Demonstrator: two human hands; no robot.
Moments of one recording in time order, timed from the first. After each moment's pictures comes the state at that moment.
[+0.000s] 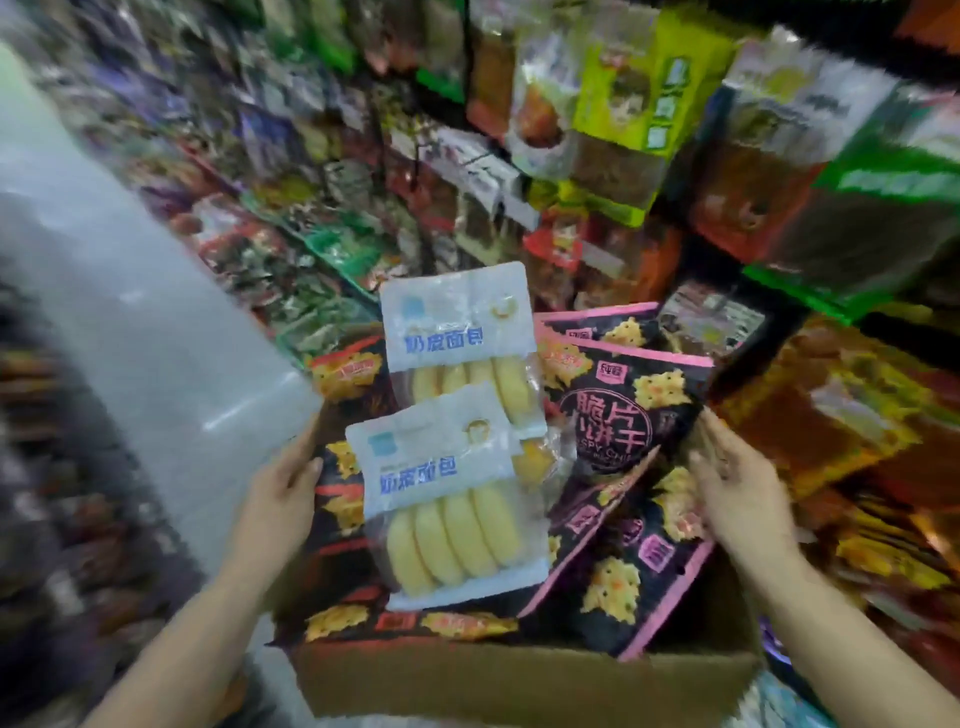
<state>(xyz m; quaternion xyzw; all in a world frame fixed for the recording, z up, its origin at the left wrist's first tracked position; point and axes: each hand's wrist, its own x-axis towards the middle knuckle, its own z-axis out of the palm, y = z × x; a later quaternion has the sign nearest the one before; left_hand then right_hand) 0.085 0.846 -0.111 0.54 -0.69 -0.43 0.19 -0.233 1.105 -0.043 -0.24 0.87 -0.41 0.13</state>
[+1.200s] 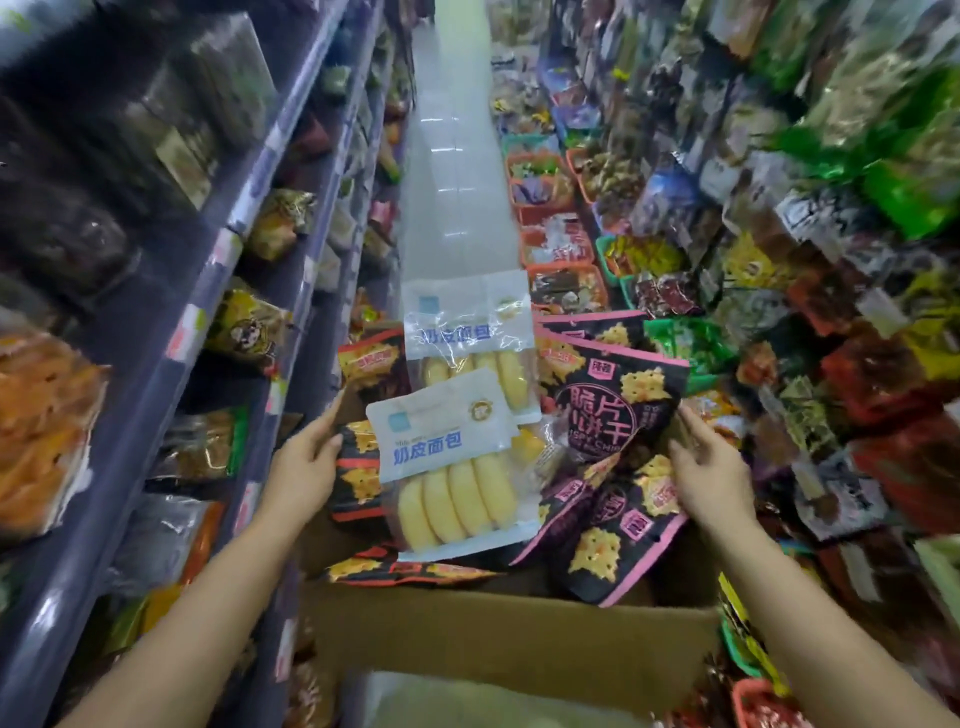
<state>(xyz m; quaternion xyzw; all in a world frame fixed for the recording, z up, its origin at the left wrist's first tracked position) 0.290 0.386 -0.065 0.75 -0.51 -0.30 0.30 -0.095 0.373 -0.055 -0.47 0.76 -0.32 0.31</state>
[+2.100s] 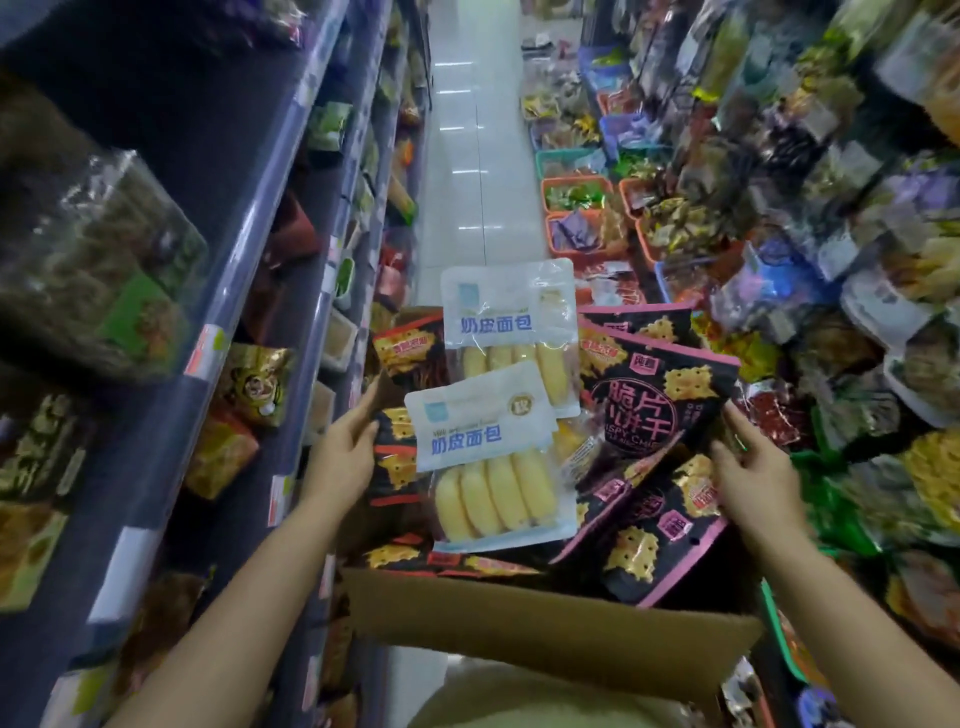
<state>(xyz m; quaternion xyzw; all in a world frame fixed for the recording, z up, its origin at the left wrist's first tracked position) 0.368 -0.187 -0.078 0.73 -0.50 -0.33 0.32 -0.016 -0.195 -0.074 -0.44 0.78 -0.32 0.32</state>
